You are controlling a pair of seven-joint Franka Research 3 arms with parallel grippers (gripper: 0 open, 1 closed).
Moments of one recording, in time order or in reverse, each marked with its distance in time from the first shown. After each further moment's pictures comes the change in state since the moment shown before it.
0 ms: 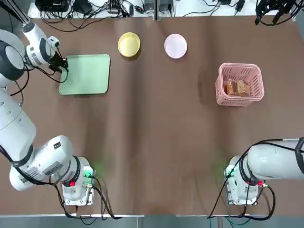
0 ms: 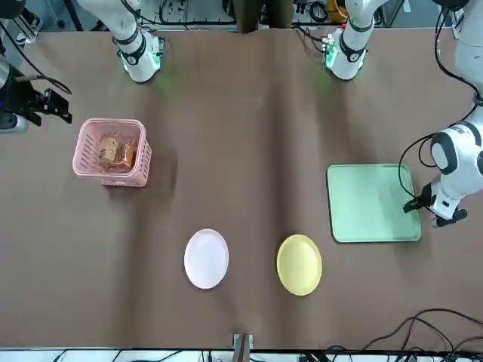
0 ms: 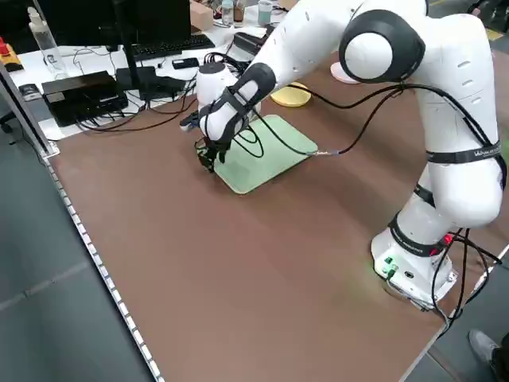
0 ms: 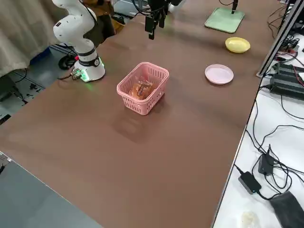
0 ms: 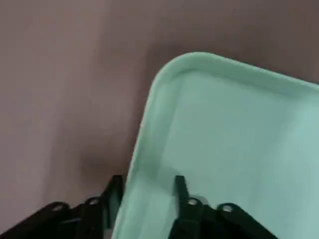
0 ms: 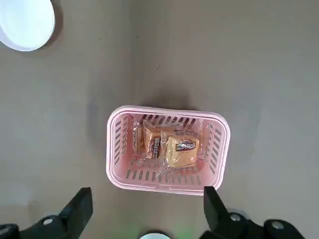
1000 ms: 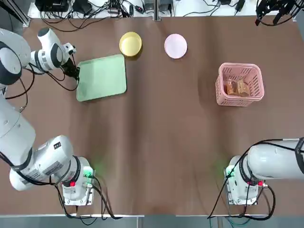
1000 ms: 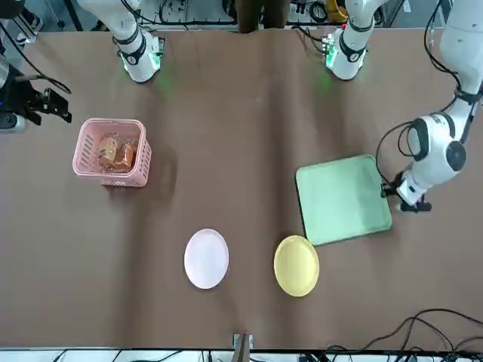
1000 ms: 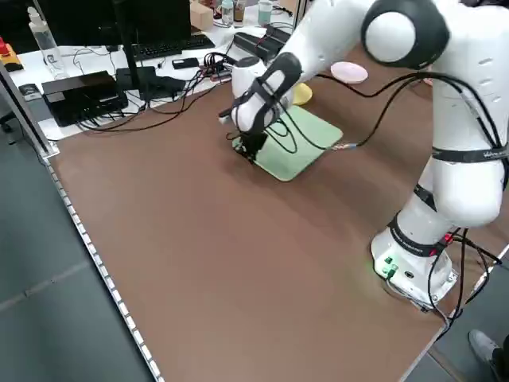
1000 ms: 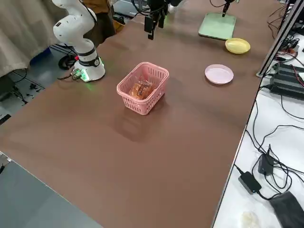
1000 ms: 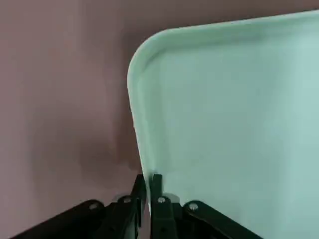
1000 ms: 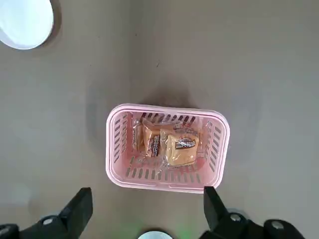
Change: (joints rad) left arm 0.000 -0.172 -0.148 -0.289 0.006 0.001 0.124; right arm 0.000 0.000 -0.003 0.000 0.000 -0.010 0.000
